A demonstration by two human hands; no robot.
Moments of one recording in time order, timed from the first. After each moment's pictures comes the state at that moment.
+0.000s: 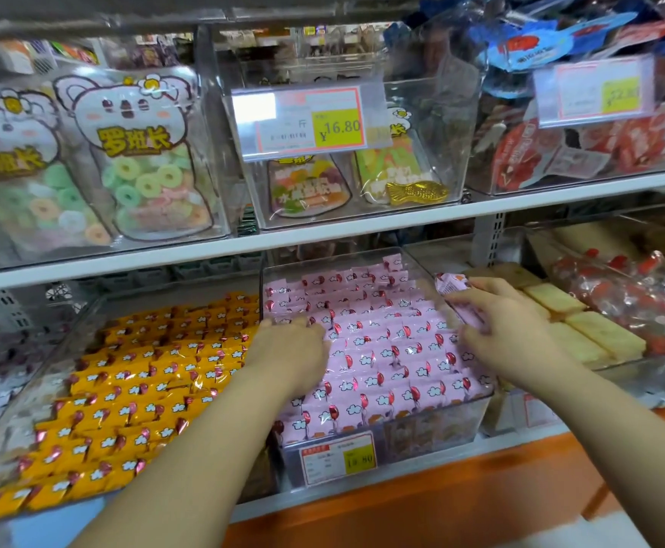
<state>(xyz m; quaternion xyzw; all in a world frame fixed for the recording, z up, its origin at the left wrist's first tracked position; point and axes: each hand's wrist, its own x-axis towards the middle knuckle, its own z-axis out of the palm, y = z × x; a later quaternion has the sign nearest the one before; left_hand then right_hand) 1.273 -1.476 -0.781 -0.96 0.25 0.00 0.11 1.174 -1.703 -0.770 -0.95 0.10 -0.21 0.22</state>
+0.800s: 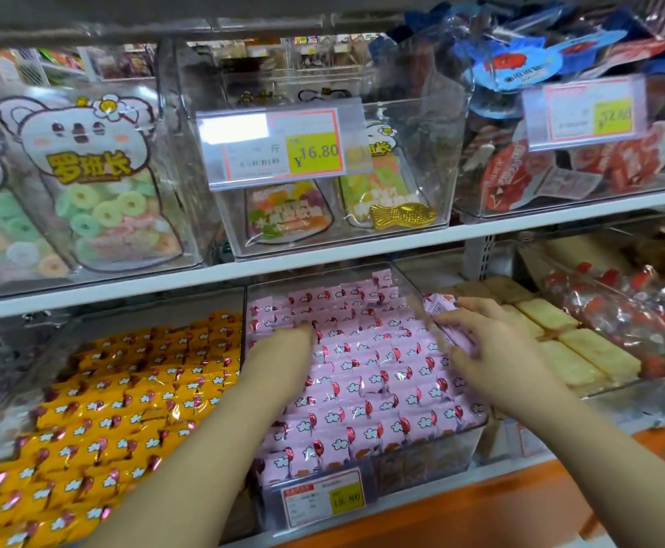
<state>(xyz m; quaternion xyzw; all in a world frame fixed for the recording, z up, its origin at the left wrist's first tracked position) 1.294 -1.488 -0.783 -0.97 0.24 -0.06 -0.04 1.181 -1.708 -0.775 -0.95 0.10 -0.22 0.21</state>
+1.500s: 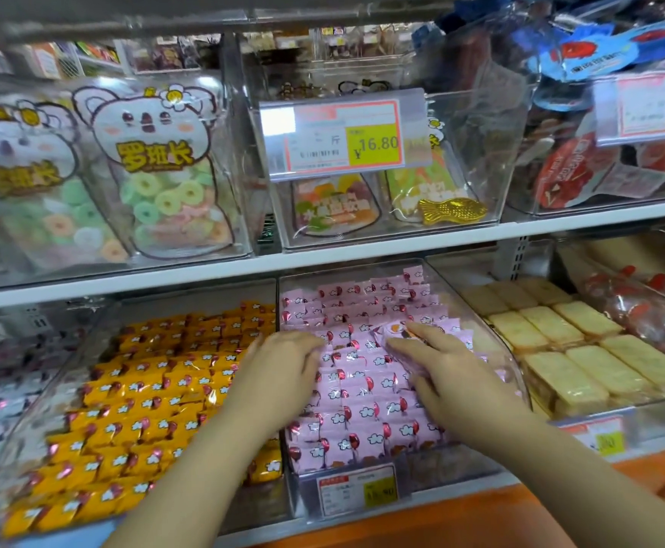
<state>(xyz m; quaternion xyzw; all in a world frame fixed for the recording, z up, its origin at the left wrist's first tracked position) 1.267 -1.442 -0.778 -0.95 0.24 -0.09 -0.16 1.194 -1.644 -0.785 -0.98 -0.03 -0.09 0.19</state>
